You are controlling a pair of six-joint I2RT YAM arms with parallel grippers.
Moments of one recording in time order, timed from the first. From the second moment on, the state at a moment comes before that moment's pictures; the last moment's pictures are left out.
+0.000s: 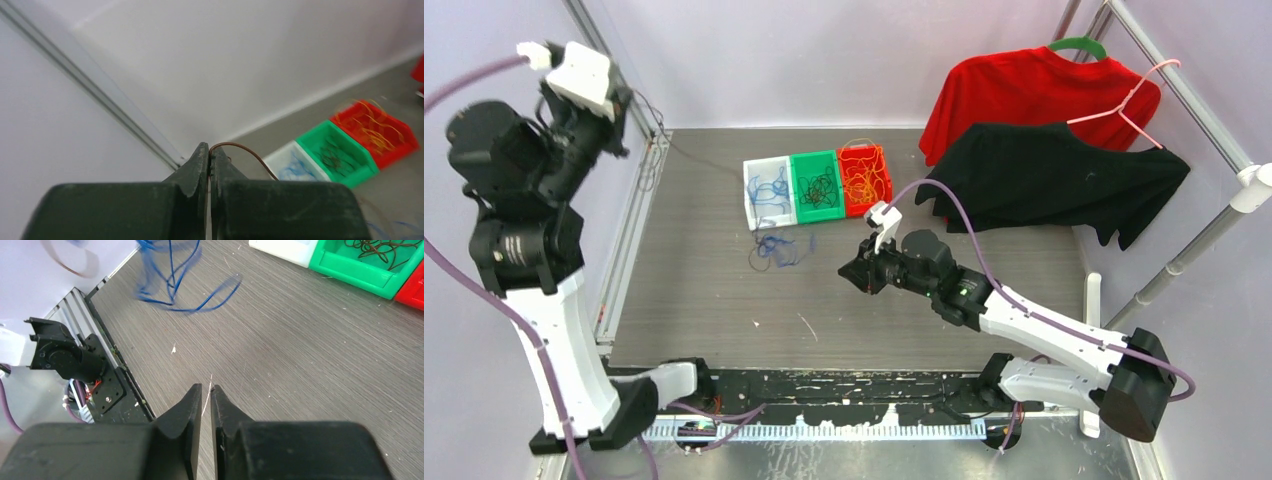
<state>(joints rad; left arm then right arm) 0.08 1.26 2.18 -0.80 0.29 0.41 0.89 1.05 0.73 0.02 -0.12 0.35</state>
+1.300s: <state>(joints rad) 0.08 0.86 1.60 -0.89 0.67 0.45 0.96 1.49 0.92 0.13 -0.08 0.23</state>
